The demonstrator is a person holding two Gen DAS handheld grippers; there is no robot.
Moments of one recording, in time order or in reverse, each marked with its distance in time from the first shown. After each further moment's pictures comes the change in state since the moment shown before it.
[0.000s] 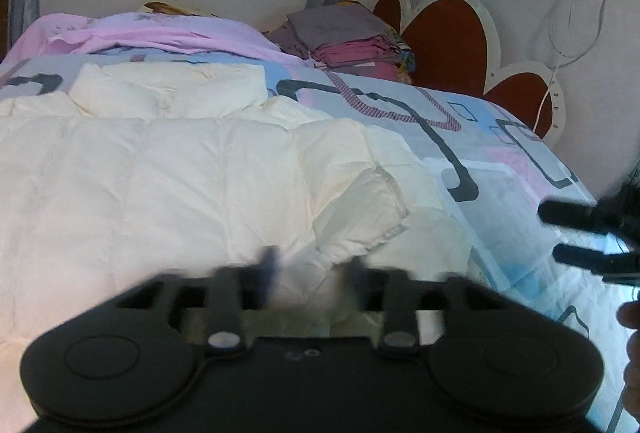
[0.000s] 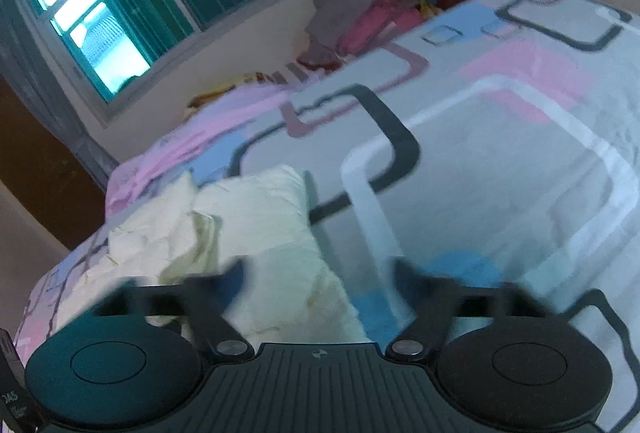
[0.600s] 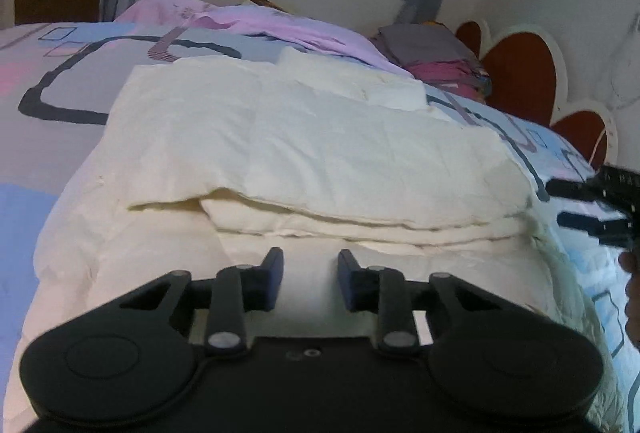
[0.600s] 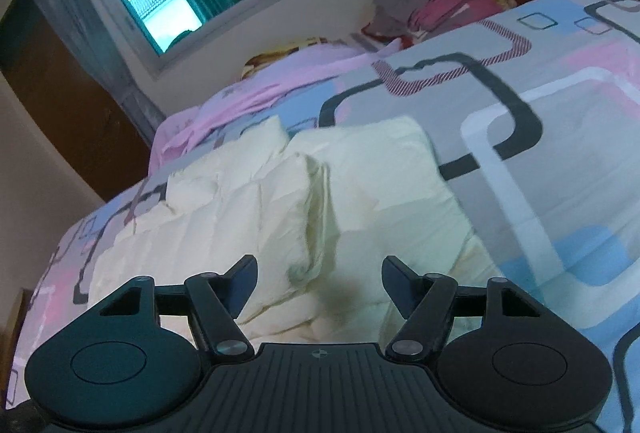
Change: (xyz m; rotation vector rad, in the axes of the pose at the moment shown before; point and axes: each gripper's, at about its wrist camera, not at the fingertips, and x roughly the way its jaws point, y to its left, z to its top) left arm -0.108 0.124 -0.040 -0.150 -0.009 0.157; right arm 0.042 0.078 -0.031 -0.097 0.119 0.076
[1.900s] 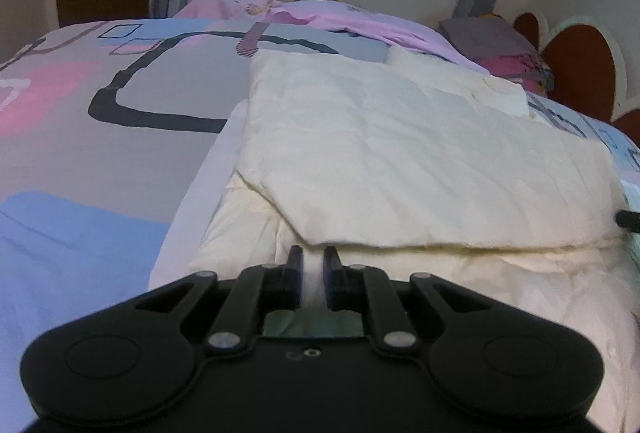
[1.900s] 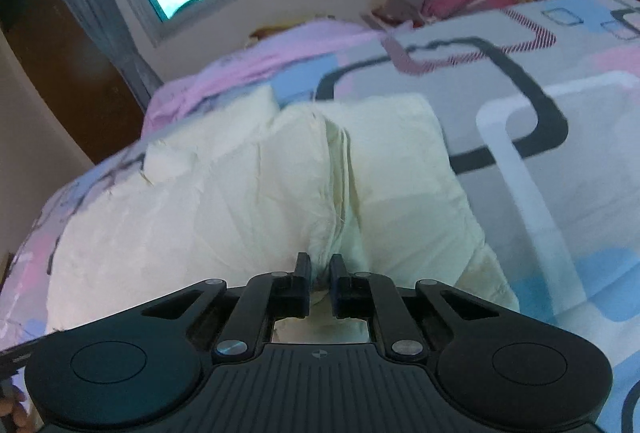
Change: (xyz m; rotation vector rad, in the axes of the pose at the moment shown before) left arm 0.008 0.078 0.014 0.017 0.028 0.173; right arm 0.045 -0.013 0.004 -0.091 0.065 -0.010
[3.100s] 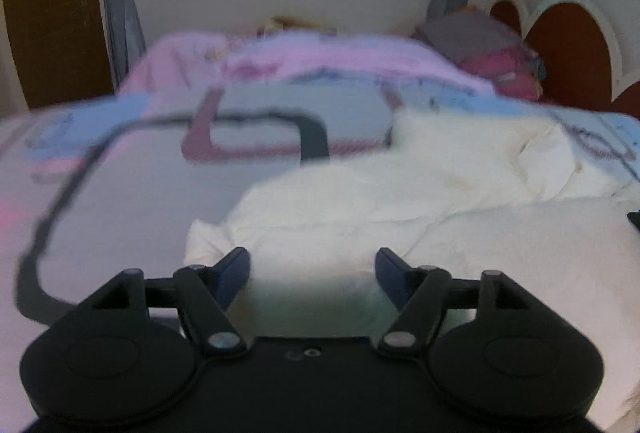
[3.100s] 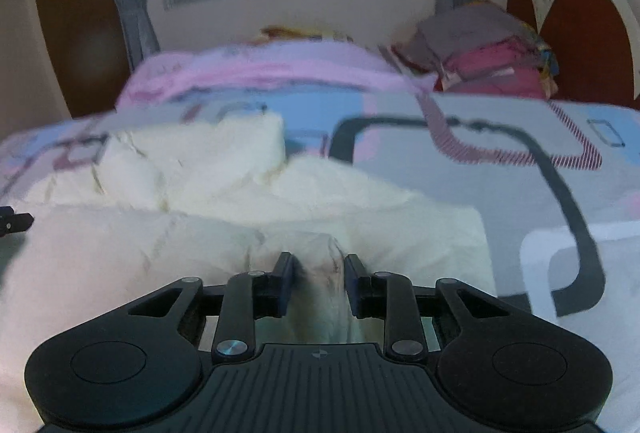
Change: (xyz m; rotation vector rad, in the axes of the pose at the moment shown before) left arm 0.107 -0.012 0.106 0.156 -0.041 -0.007; right arm 0.096 0.031 0.048 -0.283 -0.015 -0.145
